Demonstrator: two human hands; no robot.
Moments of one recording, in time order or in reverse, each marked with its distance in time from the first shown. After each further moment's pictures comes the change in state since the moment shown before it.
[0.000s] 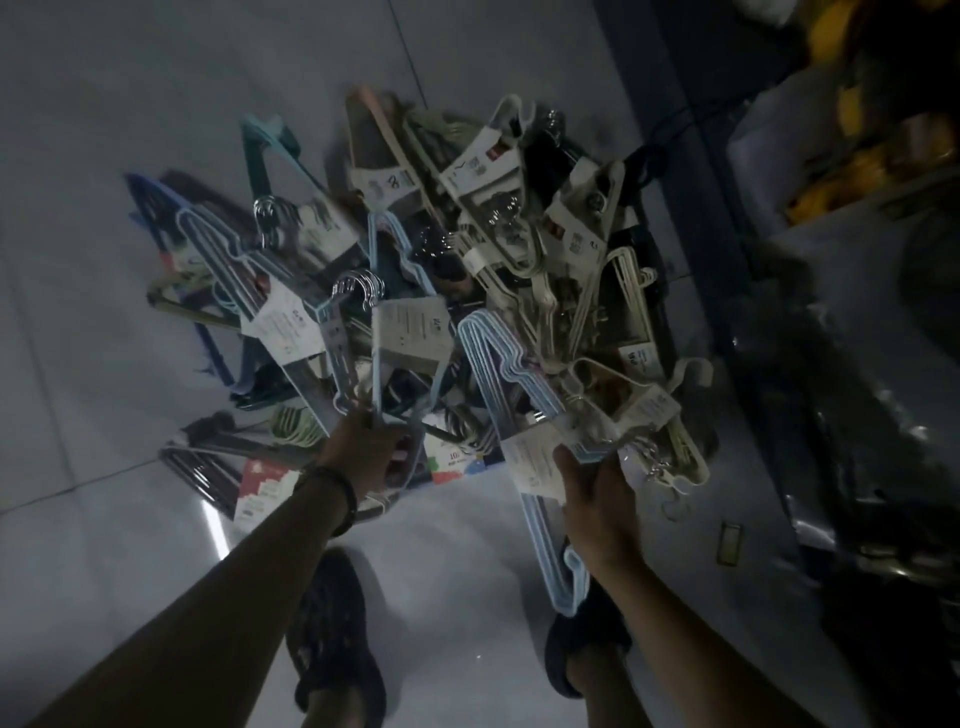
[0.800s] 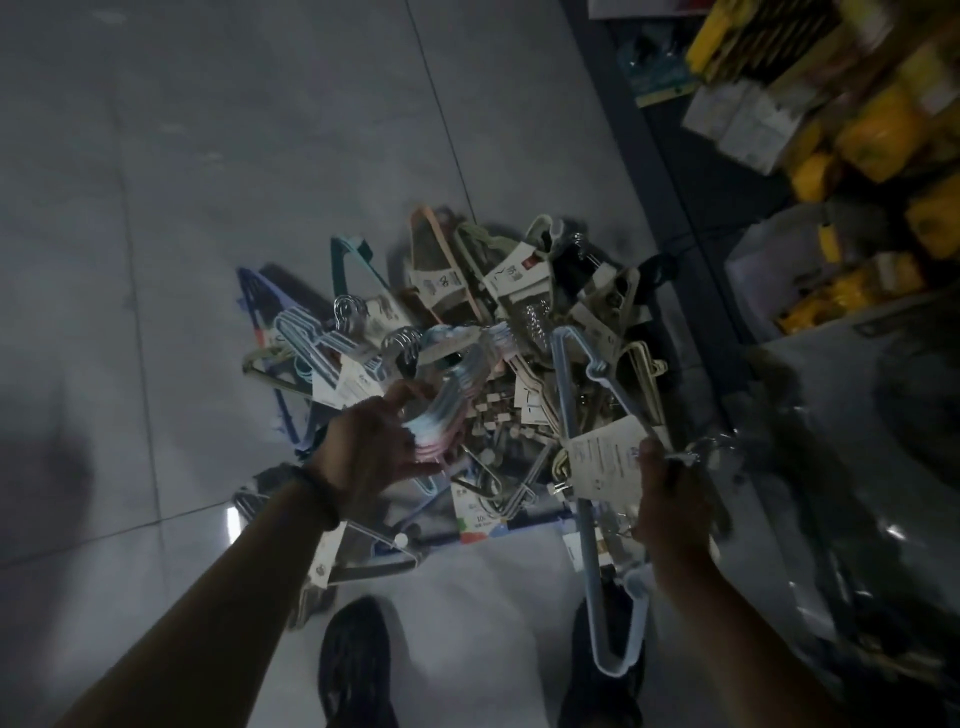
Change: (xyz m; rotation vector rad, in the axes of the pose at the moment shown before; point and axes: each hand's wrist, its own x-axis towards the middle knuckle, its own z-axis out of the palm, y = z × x) left_hand -0.107 0.116 -0.051 -0.426 -0.485 0.193; right_hand 0.025 -0.108 -0.089 0.192 0.119 -0.002
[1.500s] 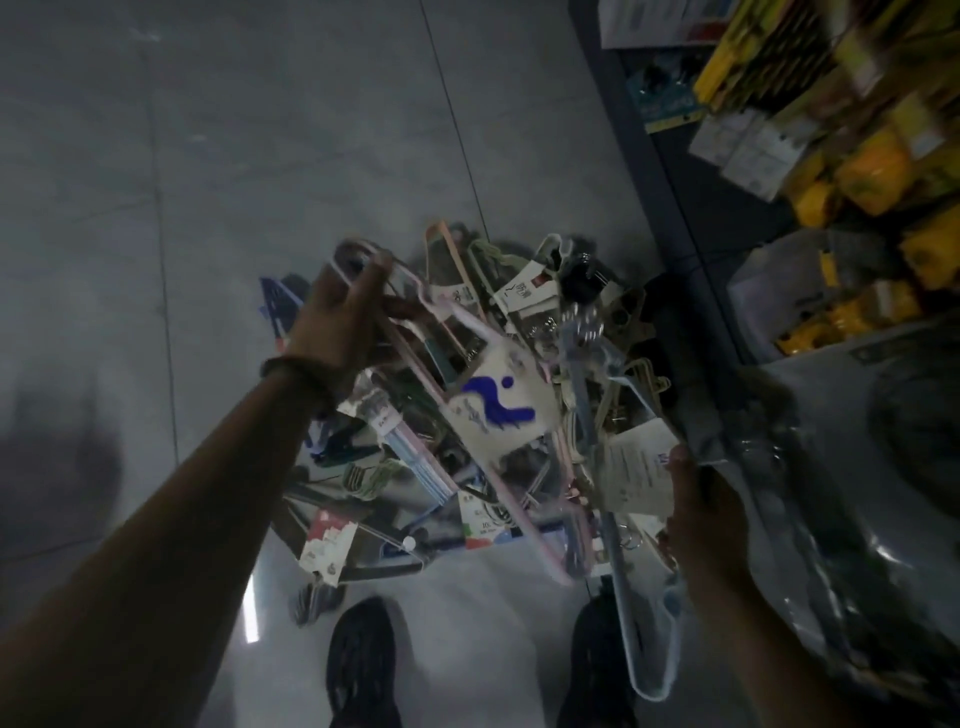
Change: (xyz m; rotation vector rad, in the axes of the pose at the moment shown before) left_hand -0.010 0.110 0.037 0.394 0.317 0.541; right_hand -0.008 -0.026 -0.035 -0.054 0.057 0.000
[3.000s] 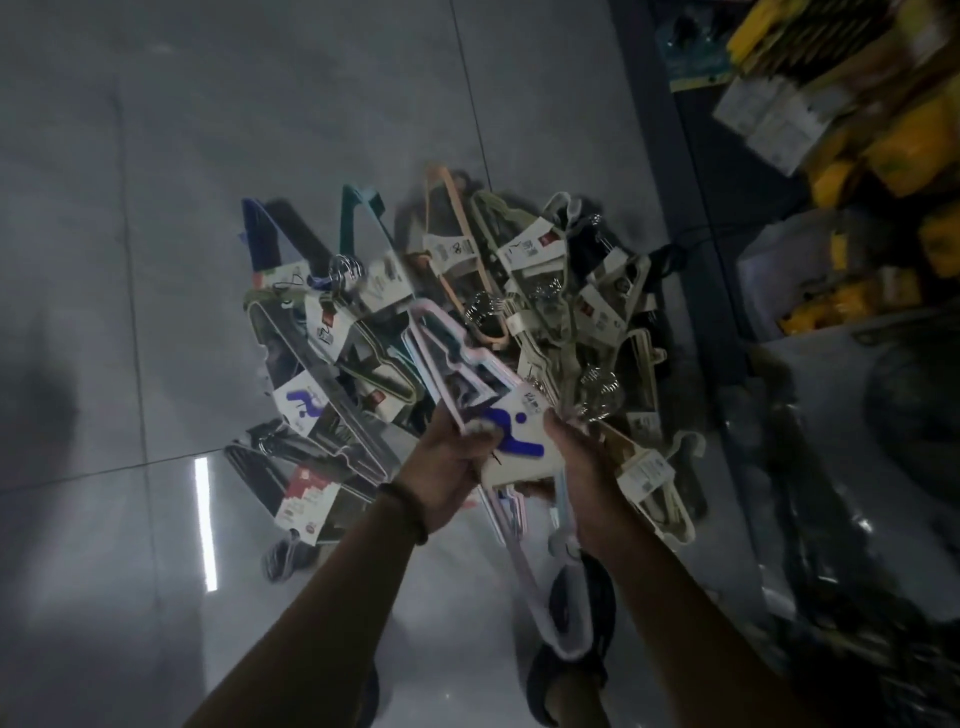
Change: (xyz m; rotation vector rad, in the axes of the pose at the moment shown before) left_hand -0.073 -0.185 0.052 -0.558 -0.272 -0.476; right_hand -0.039 -0.040 0.093 0.271 -0.554 0.224
